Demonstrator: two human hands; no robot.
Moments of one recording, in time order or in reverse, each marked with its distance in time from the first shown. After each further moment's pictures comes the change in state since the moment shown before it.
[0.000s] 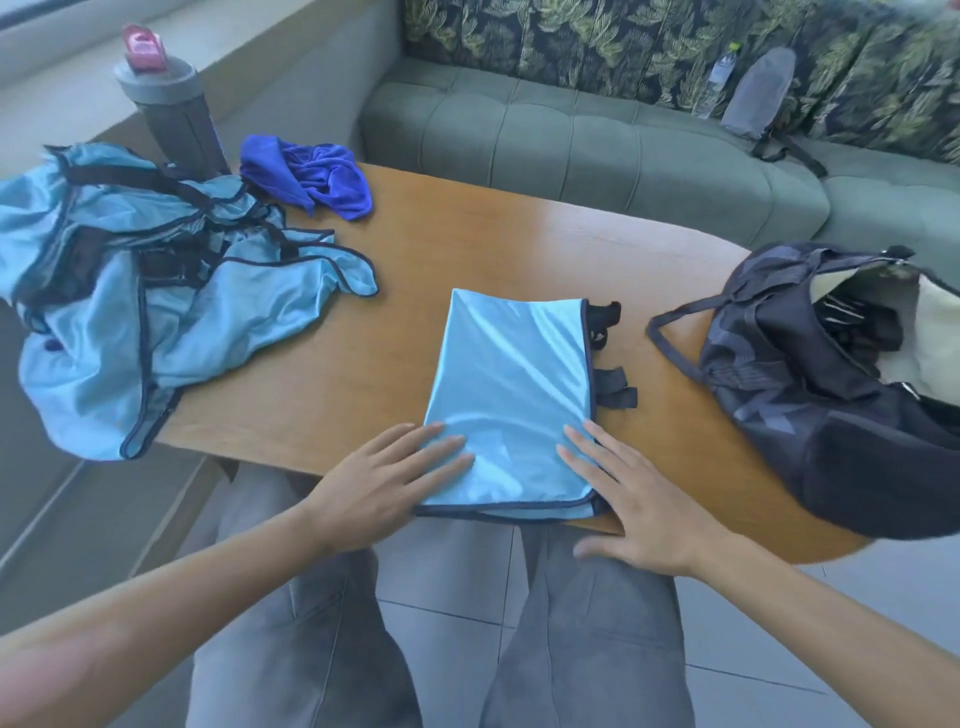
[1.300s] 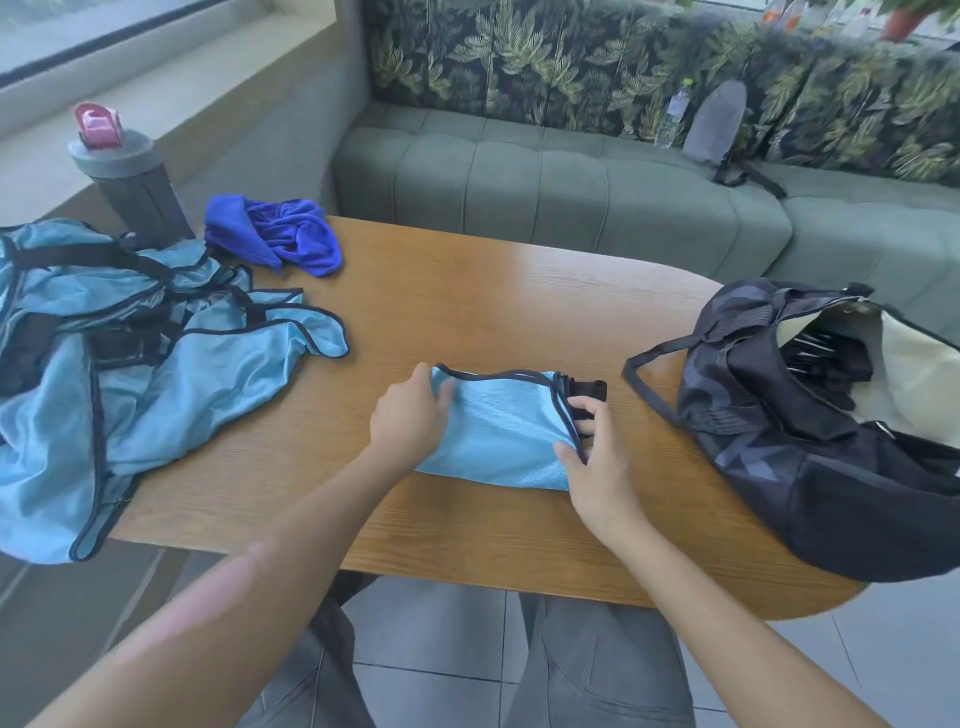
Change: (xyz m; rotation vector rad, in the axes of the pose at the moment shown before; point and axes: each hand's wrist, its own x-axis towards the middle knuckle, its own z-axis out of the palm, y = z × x) left_hand 0.161 -0.057 -0.018 -0.501 0.071 -1.033; right_hand 0.089 -0.006 -0.026 0.834 0.630 0.708
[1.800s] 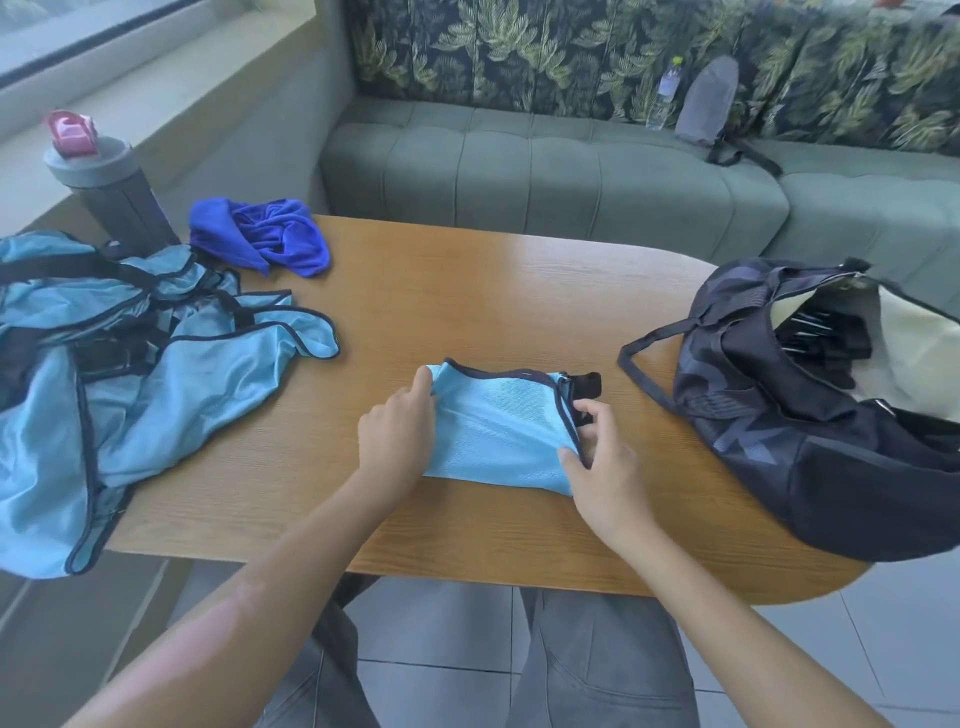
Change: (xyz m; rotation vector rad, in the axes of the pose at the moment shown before) left_hand -0.014 -0.017 0.018 0.254 0.206 0.198; right_hand -0.009 0.007 -0.008 -0.099 0.033 -0.033
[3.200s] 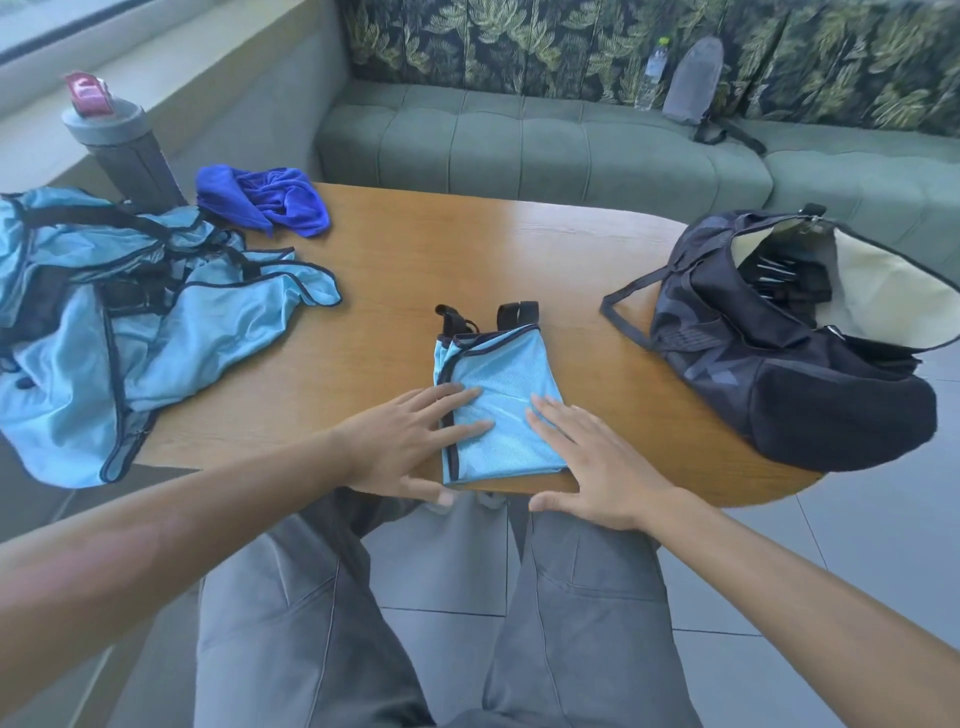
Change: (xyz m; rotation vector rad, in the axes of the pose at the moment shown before) left_hand -0.070 -0.029 -0.044 0.305 -0.450 0.995; right_hand -0.049 0.048 -0.031 -0.764 -0.544 -0.603
